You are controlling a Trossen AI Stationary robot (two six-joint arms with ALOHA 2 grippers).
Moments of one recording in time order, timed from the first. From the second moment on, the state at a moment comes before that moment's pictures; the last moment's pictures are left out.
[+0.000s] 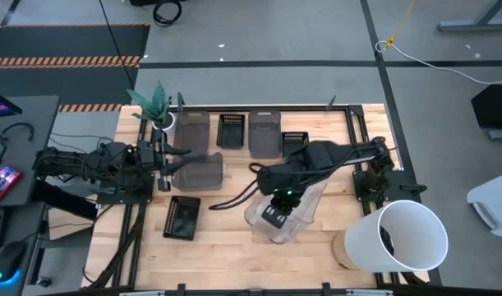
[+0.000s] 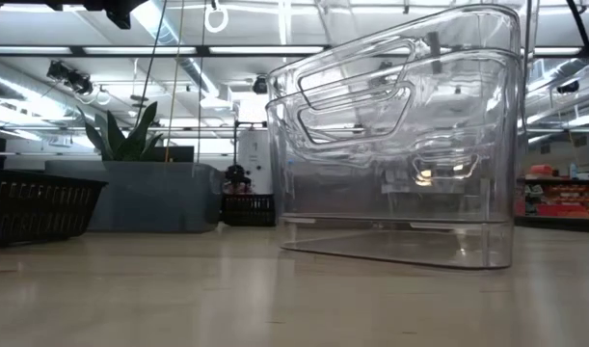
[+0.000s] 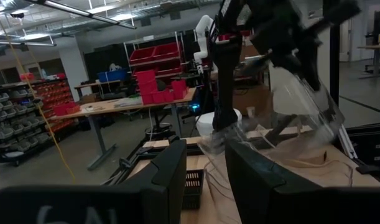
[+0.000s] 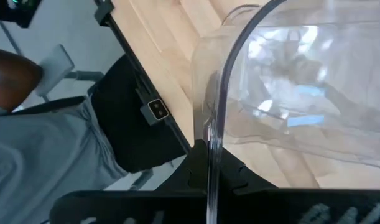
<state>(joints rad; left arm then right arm) -0.12 0.42 0.44 0.12 -0.27 0.19 0.29 1.96 2.36 -1.54 -0.25 0.97</state>
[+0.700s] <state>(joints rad) -0.12 0.42 0.44 0.12 -0.27 0.19 0.27 1.96 2.35 -1.57 -0.17 0.95</state>
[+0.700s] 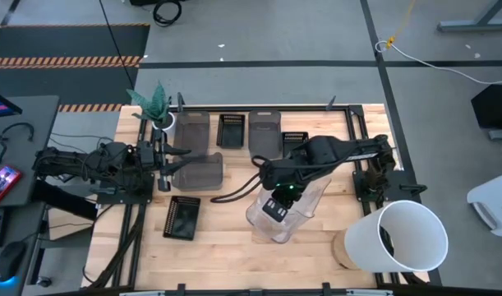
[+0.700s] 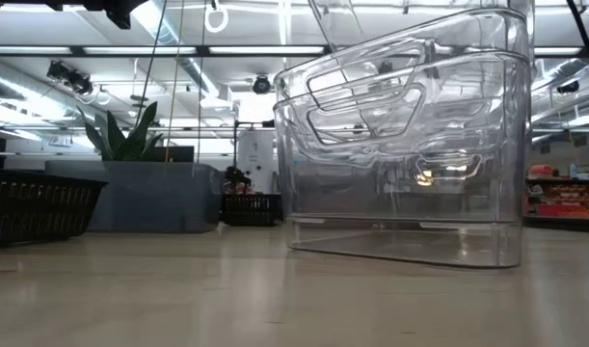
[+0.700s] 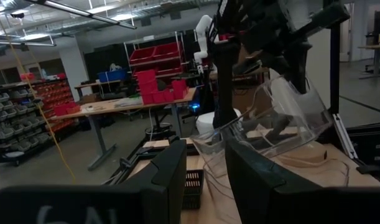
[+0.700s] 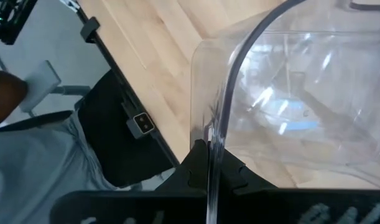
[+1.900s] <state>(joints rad) -0.12 0.42 0.44 0.12 -0.27 0.19 0.26 2.06 2.35 -1.57 -0.33 0.81</state>
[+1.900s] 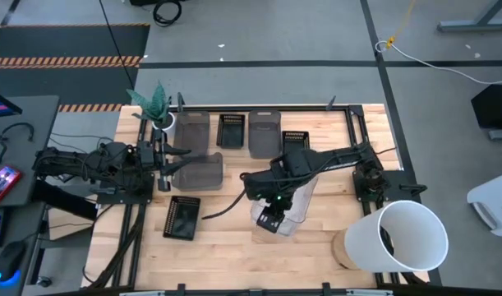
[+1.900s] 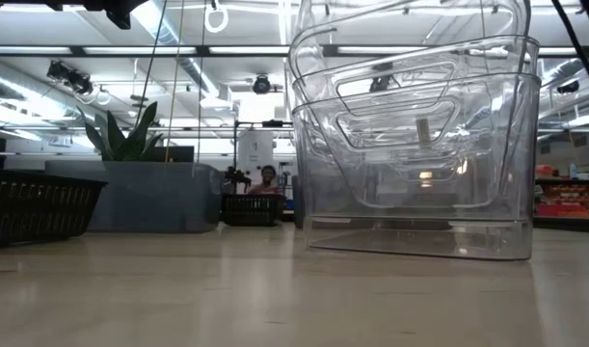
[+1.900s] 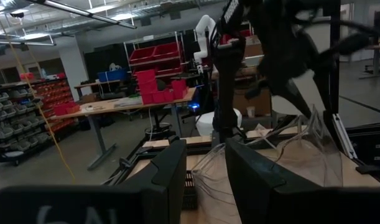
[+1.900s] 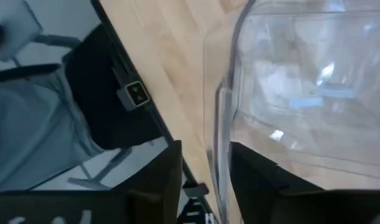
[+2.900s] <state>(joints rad) -0.12 0.42 0.44 0.12 -0.27 0.19 0.26 1.95 2.34 -1.47 -0.10 0.50</state>
